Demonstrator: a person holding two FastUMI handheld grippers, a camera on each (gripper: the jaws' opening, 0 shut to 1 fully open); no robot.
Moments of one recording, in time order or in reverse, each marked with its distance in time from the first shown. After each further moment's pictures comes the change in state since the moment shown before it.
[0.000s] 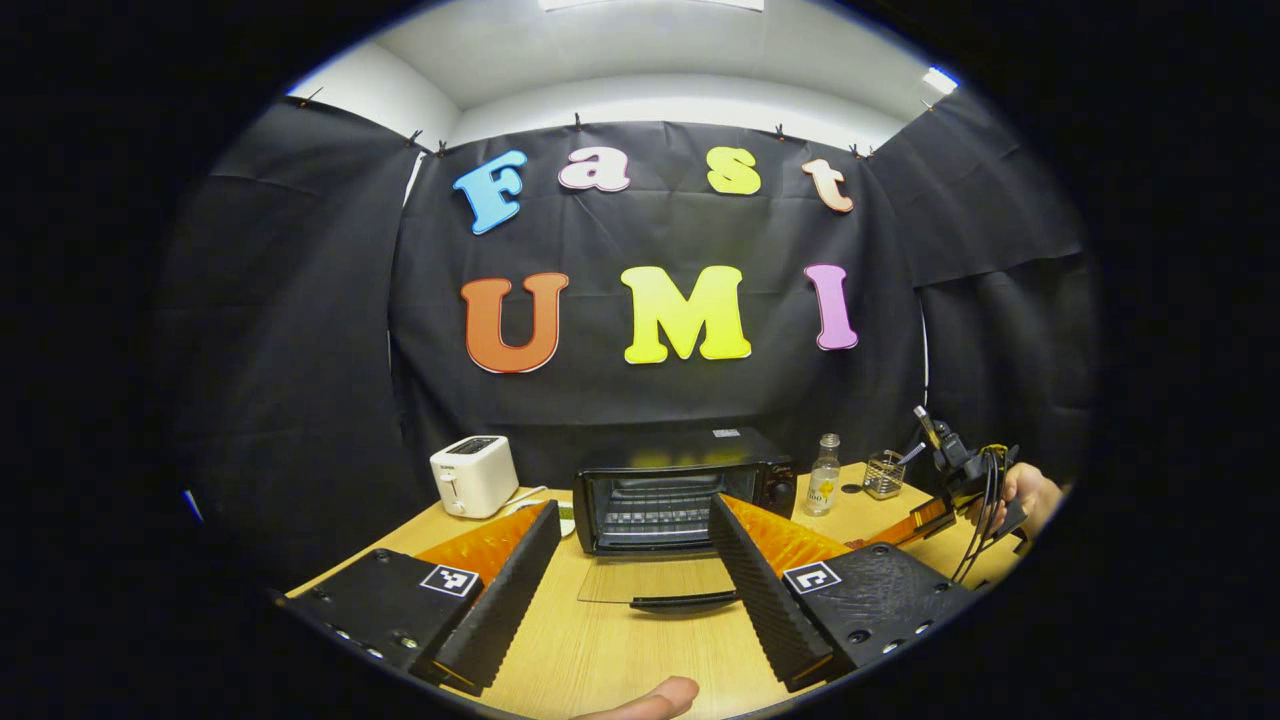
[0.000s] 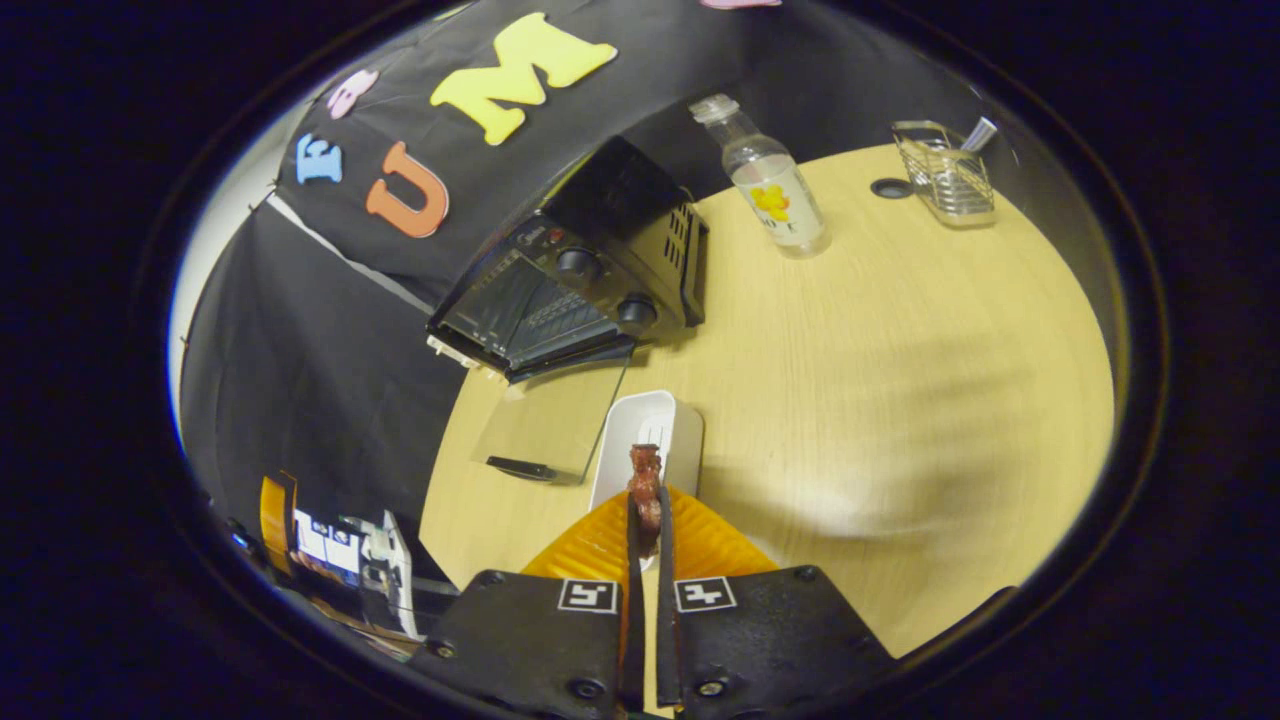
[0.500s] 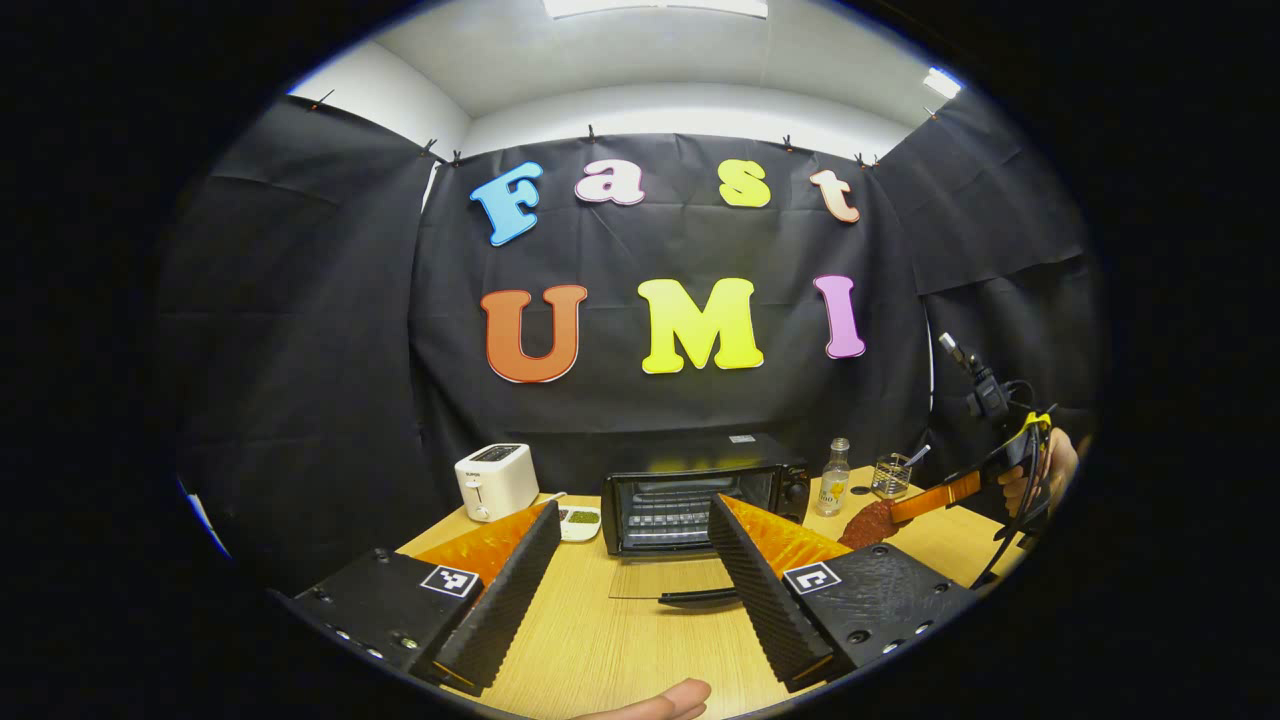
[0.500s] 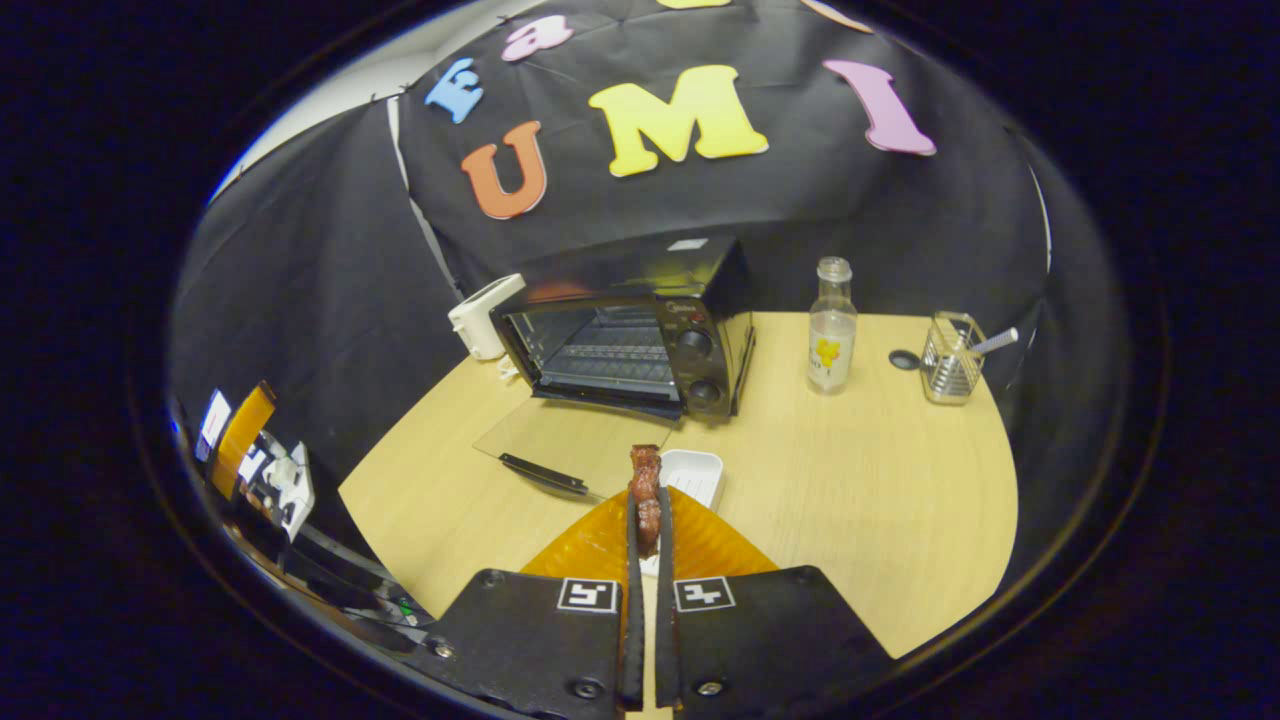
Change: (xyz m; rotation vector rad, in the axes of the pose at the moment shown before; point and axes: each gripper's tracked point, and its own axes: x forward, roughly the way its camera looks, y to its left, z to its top) left arm -0.024 0.032 -0.001 0.002 -0.010 0.033; right arm -0.051 0.090 0.004 -0.422 -0.228 -0.132
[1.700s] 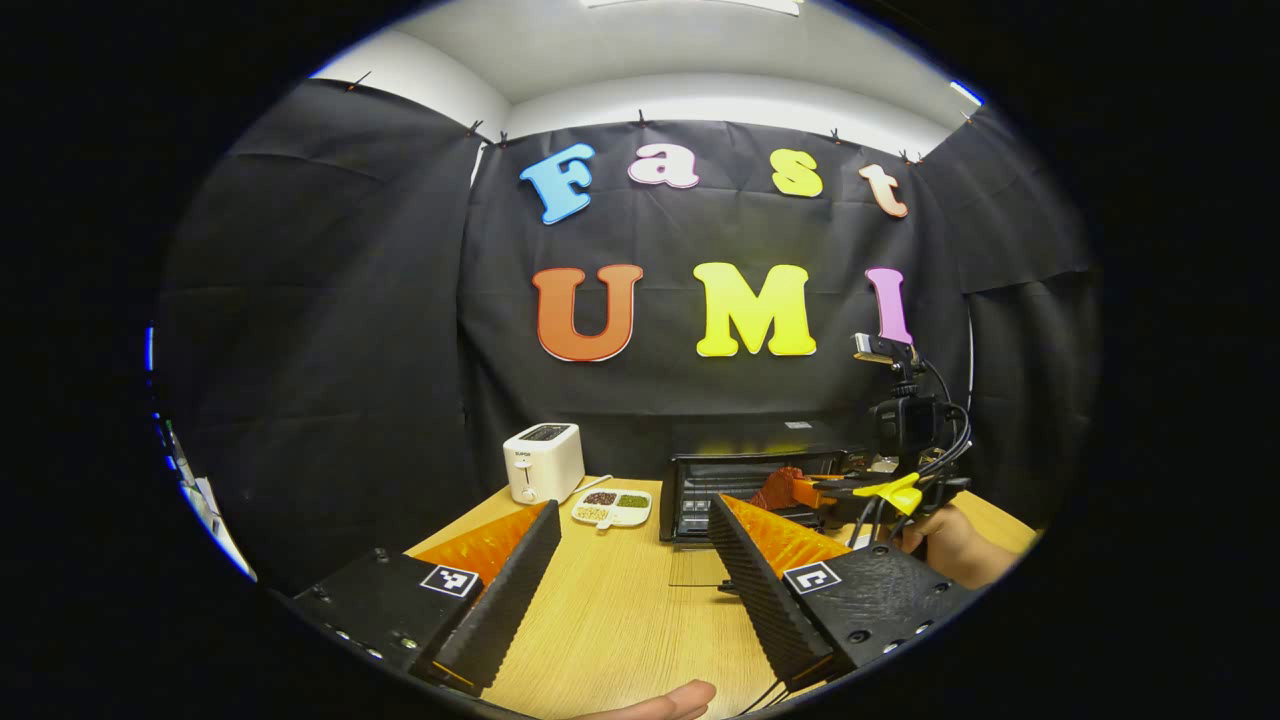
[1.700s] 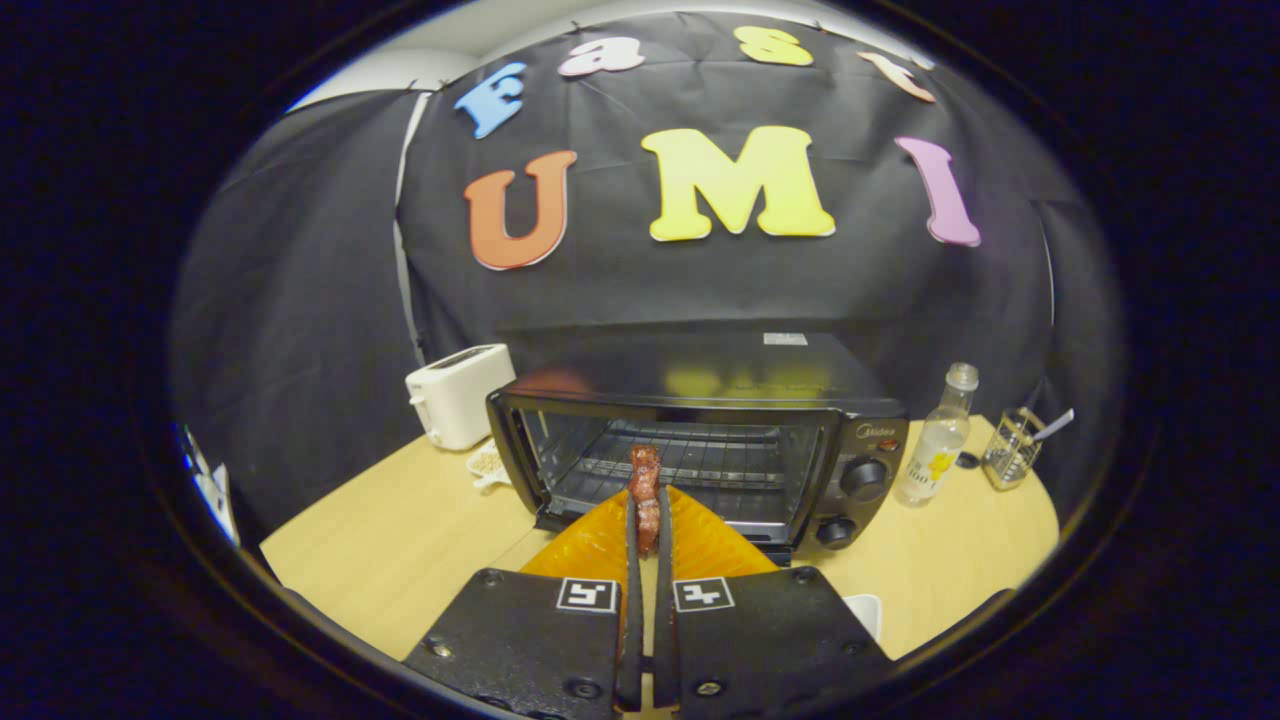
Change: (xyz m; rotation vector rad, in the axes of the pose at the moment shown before) left arm 0.007 0.066 -0.025 -0.066 0.042 0.112; right arm 0.199 0.097 0.092 0.055 -0.302 -0.137
